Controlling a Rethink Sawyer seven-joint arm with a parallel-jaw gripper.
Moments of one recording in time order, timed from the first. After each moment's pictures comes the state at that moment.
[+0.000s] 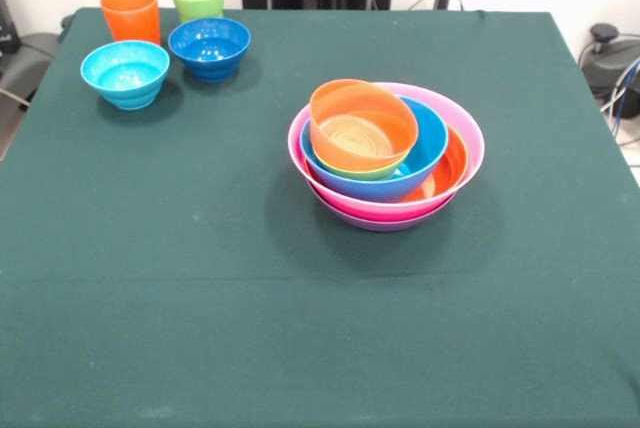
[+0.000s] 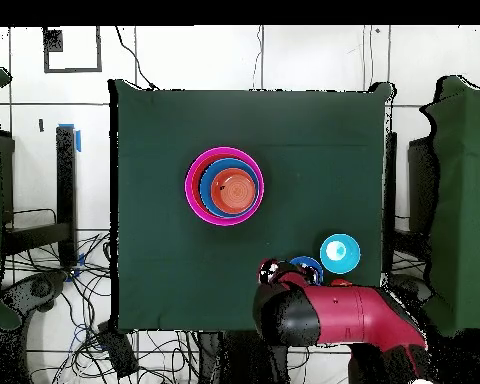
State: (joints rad) arm -0.69 -1.08 0.32 2.17 -0.53 0.40 2.02
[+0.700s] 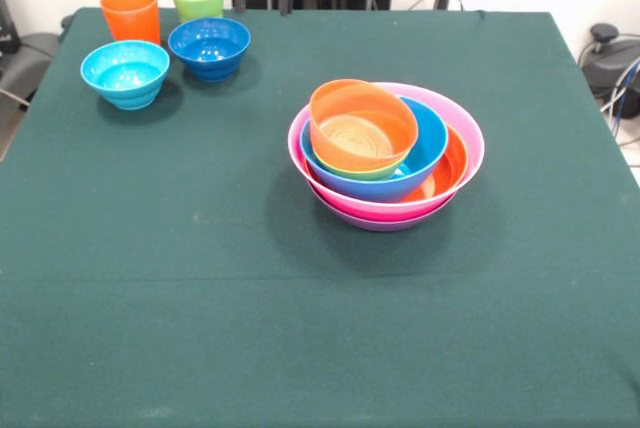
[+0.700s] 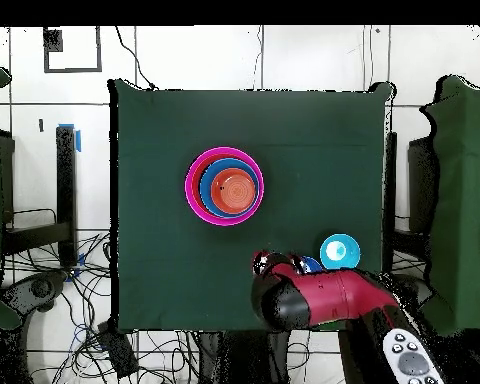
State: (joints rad) arm -0.64 -0.83 0.26 2.08 -0.67 0.20 2.02
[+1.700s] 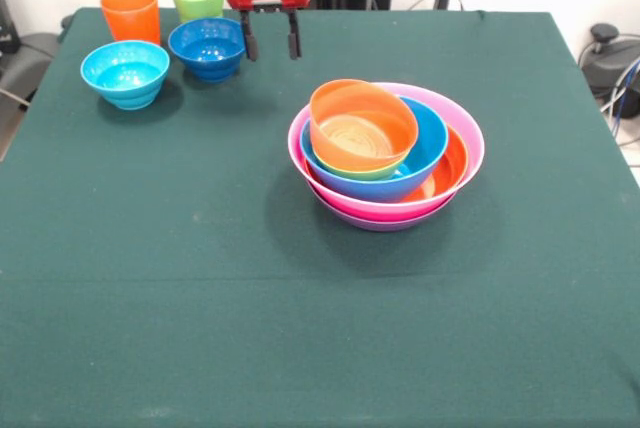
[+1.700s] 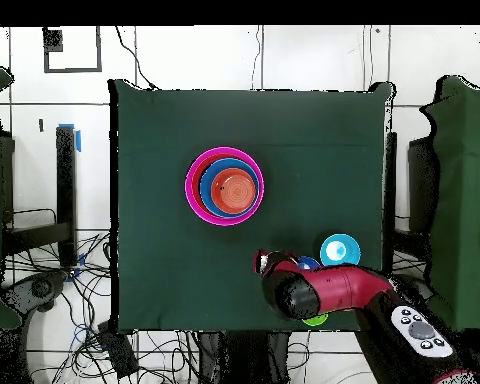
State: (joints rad) arm -0.78 -0.63 0.35 2.04 -0.73 0.15 2.02
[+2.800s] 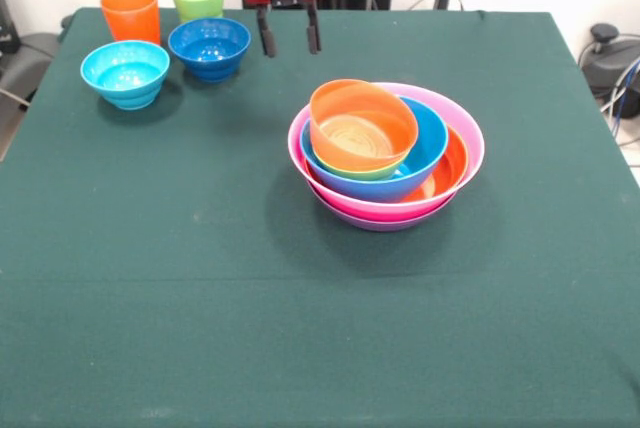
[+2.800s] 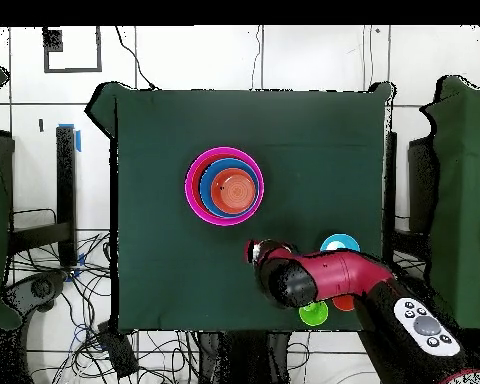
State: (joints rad) arm -0.81 -0.70 0.49 2.04 -0.68 0.27 2.02
